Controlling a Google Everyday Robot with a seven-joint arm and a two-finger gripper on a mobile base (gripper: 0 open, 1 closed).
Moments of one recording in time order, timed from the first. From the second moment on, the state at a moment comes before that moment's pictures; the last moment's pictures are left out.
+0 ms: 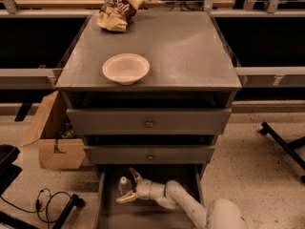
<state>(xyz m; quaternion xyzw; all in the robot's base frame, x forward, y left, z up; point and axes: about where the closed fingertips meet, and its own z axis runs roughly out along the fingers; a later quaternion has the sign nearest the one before) 0.595 0.136 0.213 -0.44 0.57 0.43 0.54</state>
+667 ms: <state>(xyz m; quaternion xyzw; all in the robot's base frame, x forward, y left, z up) 0.587 0.116 0.220 -0.45 0.59 0.43 0.52</state>
